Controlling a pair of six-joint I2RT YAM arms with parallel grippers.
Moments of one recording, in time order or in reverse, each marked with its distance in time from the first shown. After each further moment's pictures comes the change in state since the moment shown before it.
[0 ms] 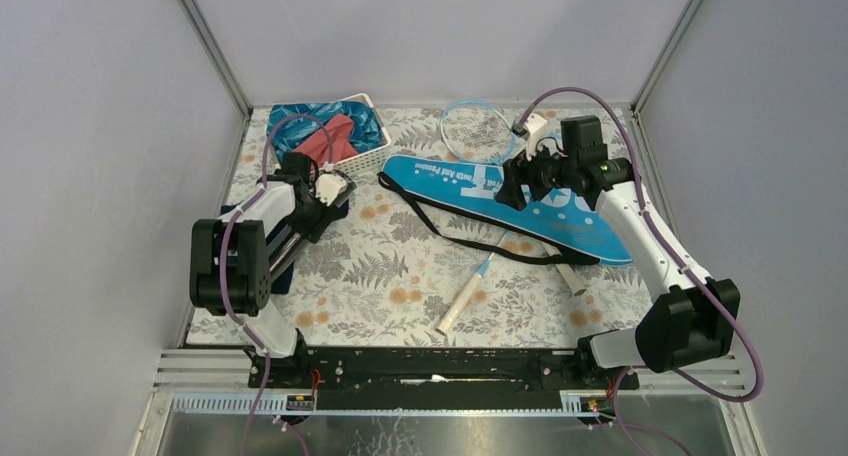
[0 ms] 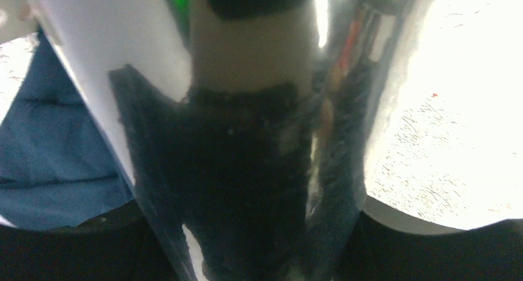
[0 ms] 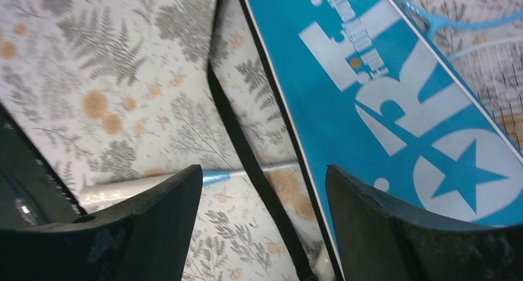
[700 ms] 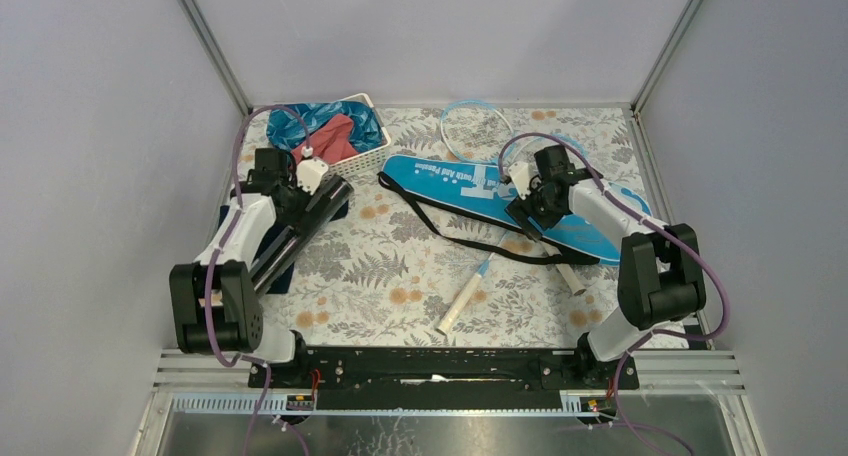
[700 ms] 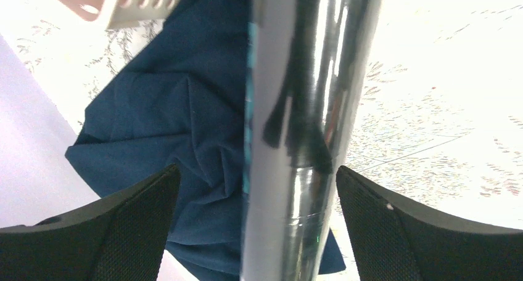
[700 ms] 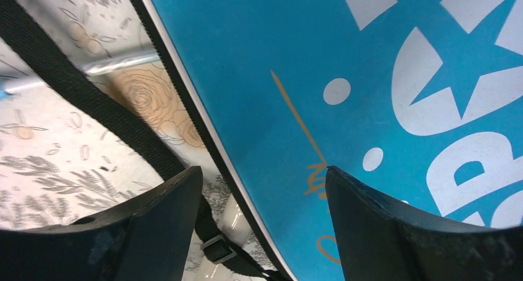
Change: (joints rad) left arm 0.068 -0.245 -0.026 0.019 0.076 -0.005; right arm 0.016 0.229 -0.140 -0.041 0.478 -0.277
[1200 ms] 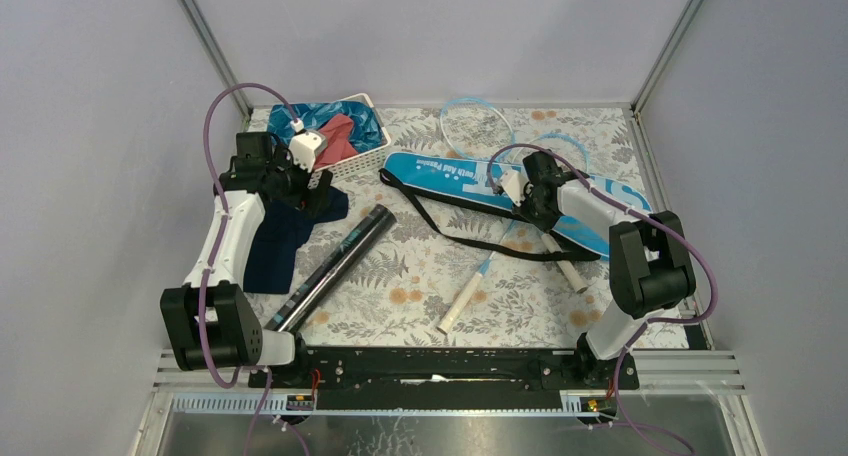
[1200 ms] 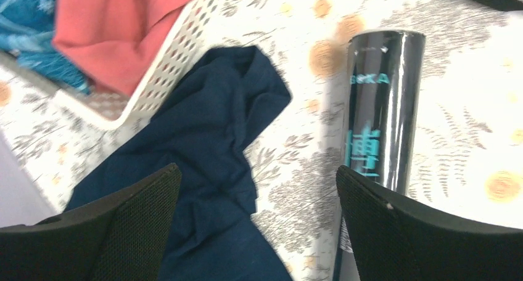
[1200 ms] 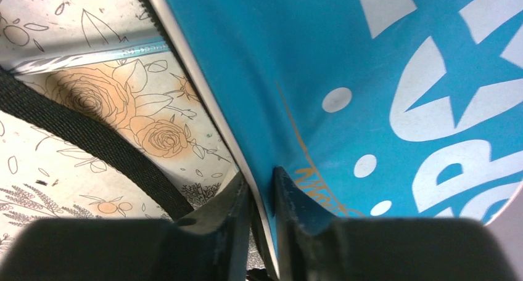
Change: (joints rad) left arm 0.025 -0.085 0.115 -0.029 0.306 -0.088; right arm 0.037 0.074 -0.018 0.055 0.146 -0.109
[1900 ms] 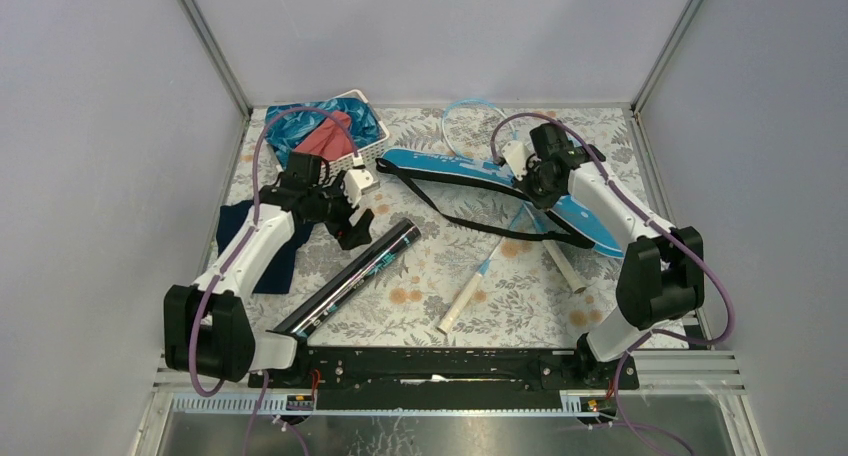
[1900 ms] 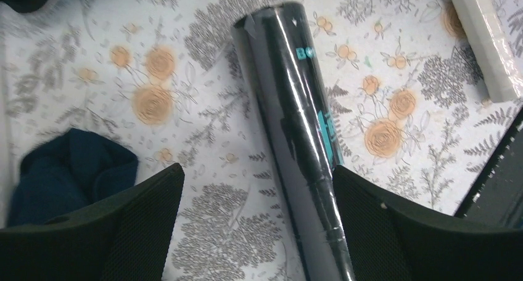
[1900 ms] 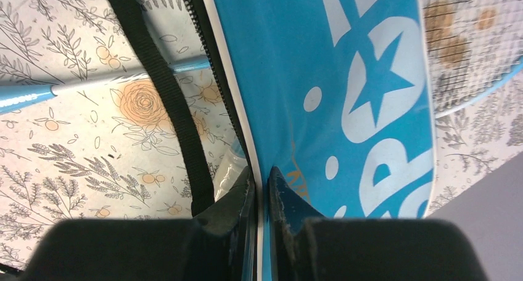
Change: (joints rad) left arm -0.267 -0.011 -0.125 -0.053 0.240 0.126; right arm 0.000 -0.068 0.212 -0.201 -0.101 0.050
